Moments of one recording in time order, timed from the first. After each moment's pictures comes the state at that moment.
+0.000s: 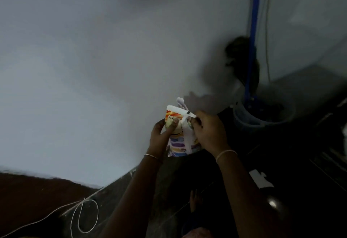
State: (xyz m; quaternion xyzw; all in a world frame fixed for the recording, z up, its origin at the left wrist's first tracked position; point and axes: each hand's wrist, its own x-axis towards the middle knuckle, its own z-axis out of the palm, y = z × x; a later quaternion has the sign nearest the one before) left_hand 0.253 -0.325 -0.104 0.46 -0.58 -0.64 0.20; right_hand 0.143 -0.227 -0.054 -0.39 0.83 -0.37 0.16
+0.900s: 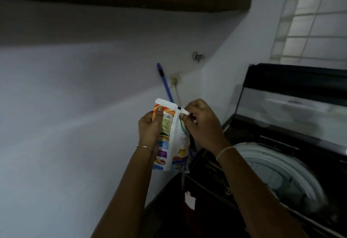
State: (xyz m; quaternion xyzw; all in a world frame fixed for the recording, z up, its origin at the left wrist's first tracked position) left_hand 0.195 -0.159 0.166 0.25 -0.60 -0.66 0.37; right_hand 0.129 -0.024 0.184 -0.42 0.78 -0.43 -0.18
